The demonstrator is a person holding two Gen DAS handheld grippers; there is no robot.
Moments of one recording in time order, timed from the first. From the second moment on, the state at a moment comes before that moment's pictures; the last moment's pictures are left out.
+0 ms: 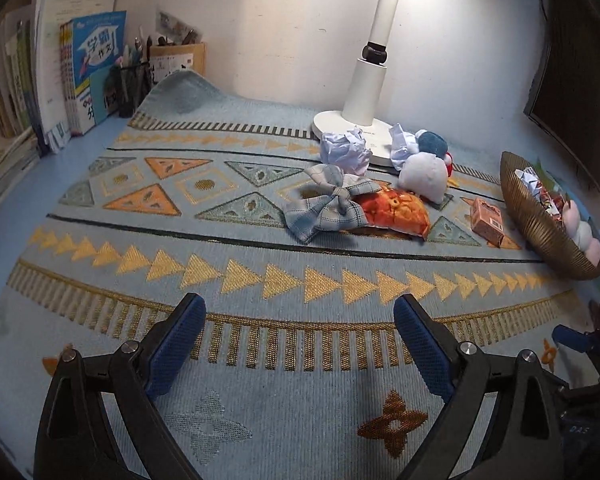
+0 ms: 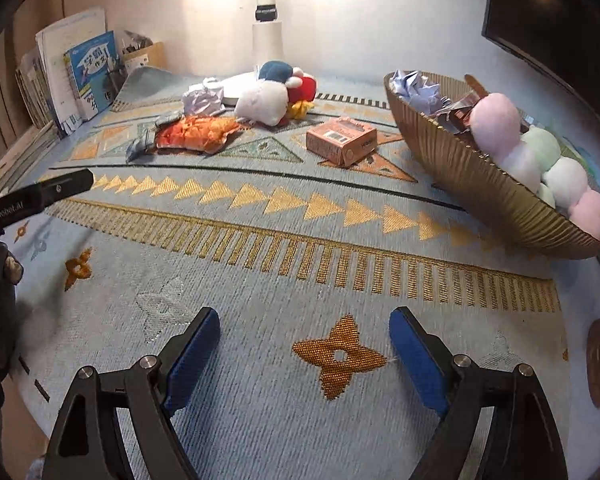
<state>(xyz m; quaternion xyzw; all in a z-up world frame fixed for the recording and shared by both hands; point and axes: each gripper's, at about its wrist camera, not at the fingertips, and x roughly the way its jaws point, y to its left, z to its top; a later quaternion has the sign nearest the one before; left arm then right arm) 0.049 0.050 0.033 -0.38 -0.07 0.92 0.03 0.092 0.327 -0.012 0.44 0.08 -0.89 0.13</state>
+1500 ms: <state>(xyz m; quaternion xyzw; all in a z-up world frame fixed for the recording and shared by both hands) -0.025 0.050 0.045 -0.41 -0.02 0.90 0.13 0.074 0.318 -0.011 0.46 0.08 -0.87 0.16</state>
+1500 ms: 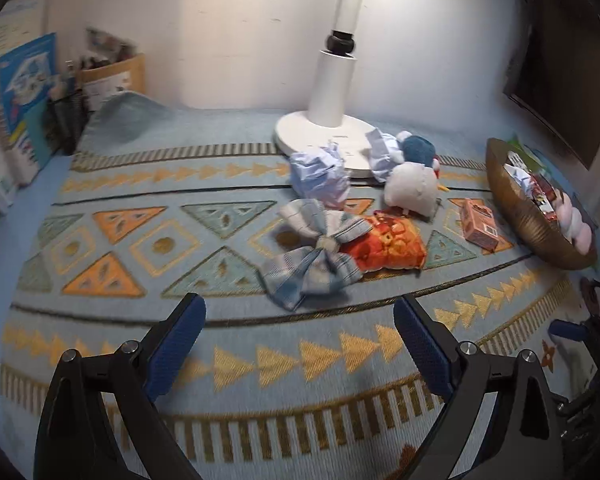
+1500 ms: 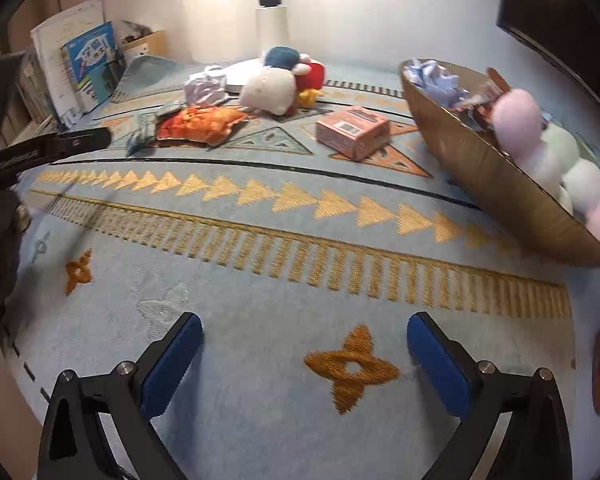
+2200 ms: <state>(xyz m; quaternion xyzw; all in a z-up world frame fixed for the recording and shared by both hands) -0.051 -0.013 0.032 -0.38 -0.15 0.90 0.11 -0.067 0.172 -0.010 0.44 0.16 -0.84 0.27</state>
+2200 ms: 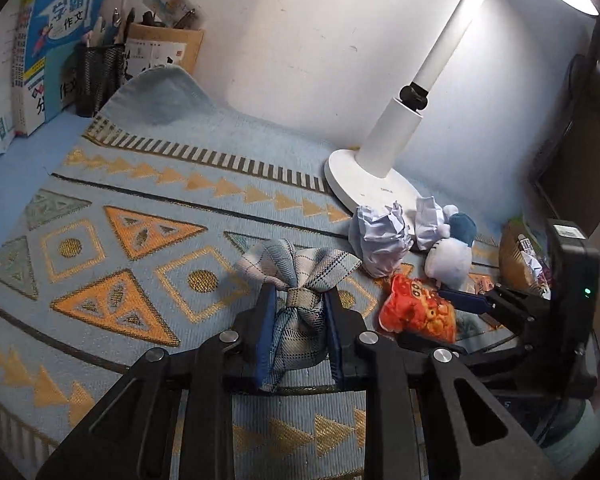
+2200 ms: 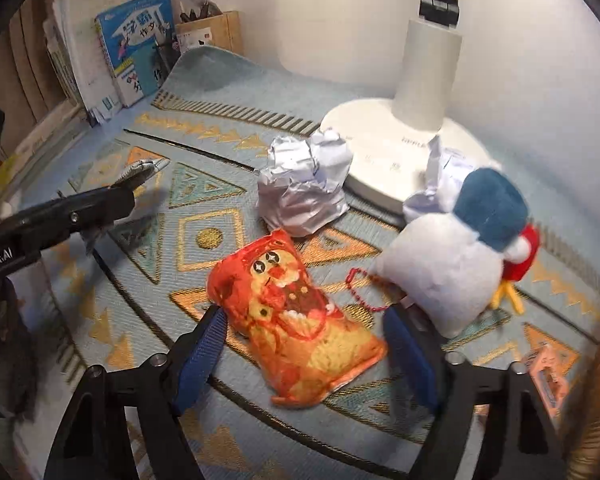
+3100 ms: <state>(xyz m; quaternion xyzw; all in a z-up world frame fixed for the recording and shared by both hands) -0.040 0.009 0.036 -0.37 -0.08 0.92 0.11 0.050 0.237 -0.005 0.44 0.09 -0.88 0.18</state>
